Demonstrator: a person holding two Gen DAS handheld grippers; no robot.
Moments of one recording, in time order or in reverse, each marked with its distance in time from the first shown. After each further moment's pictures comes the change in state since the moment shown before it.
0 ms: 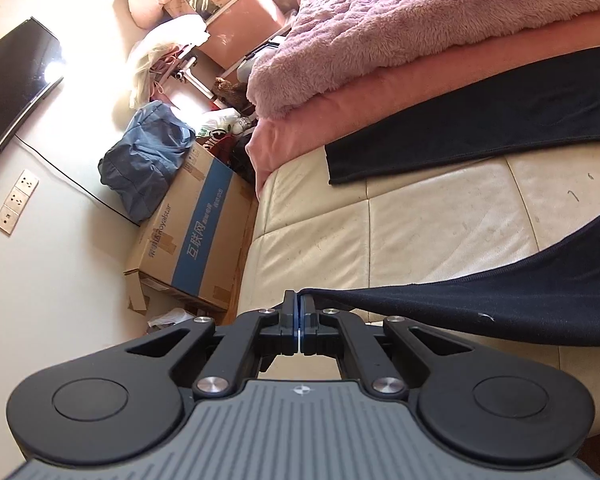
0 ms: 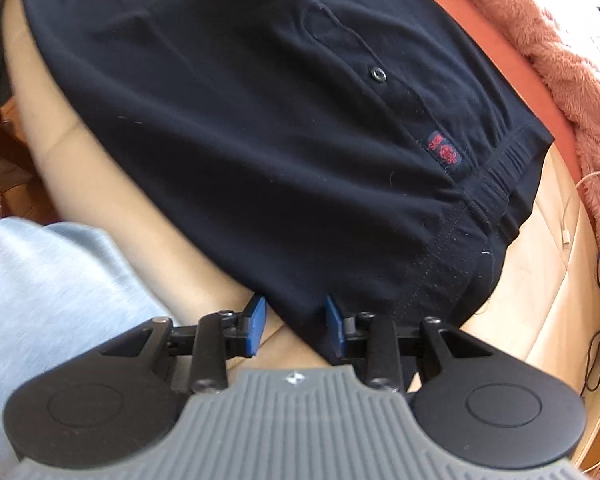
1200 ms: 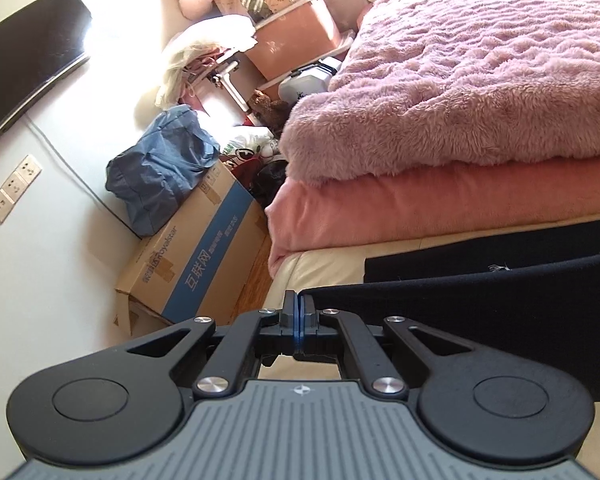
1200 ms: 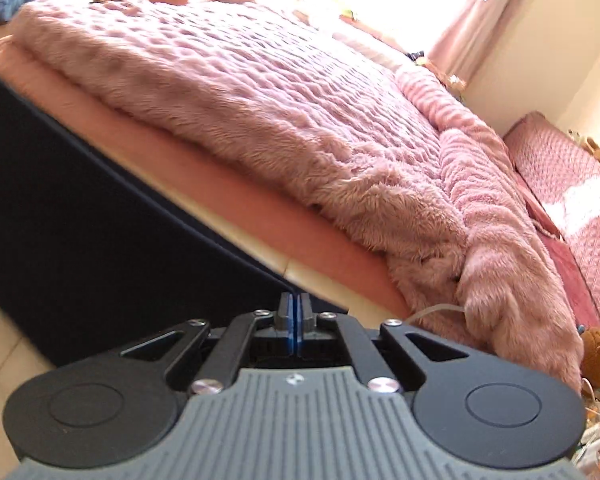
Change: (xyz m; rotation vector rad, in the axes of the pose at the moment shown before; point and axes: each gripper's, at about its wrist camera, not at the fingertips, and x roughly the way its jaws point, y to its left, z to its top) left arm 0.113 0.023 0.144 -0.200 -0.028 0.036; right arm -0.050 -0.150 0.145 0.346 -0.368 -0.404
